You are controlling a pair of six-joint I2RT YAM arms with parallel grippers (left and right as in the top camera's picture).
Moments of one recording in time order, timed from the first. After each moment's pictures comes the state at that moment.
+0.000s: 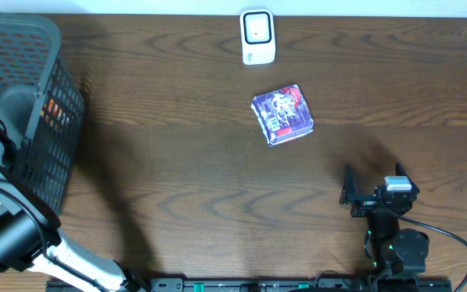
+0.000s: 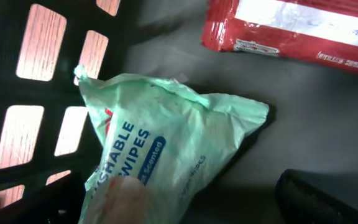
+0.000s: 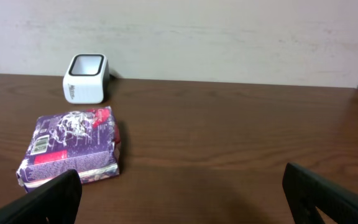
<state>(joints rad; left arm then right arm) 0.73 1.97 1.35 -0.94 -0.46 -1.03 0.02 0.01 0.01 -0.07 -0.01 -0.03</state>
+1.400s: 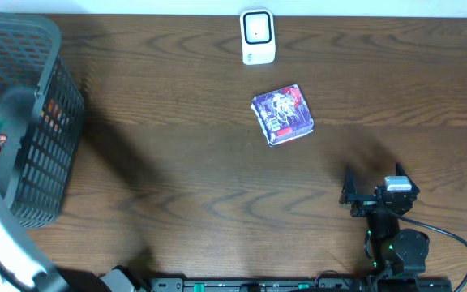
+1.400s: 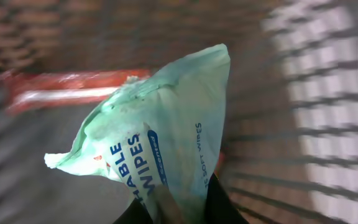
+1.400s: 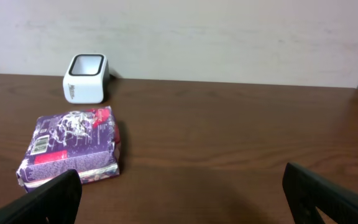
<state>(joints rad) 0.73 1.42 1.39 -0.72 0.04 -0.70 0.02 0.01 0.01 -0.07 -0.01 -0.03</state>
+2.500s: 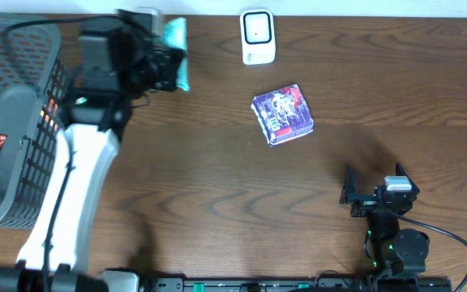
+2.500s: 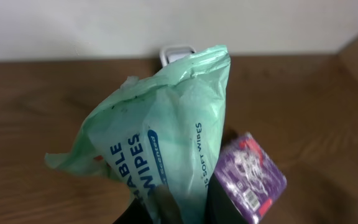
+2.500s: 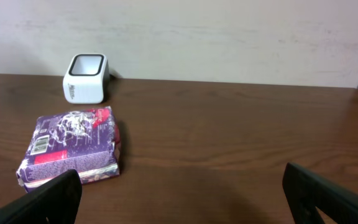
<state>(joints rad) -0.13 1.51 1.39 -0.48 0.39 -0.14 0.02 0.01 0.01 -0.07 -0.01 -0.03</state>
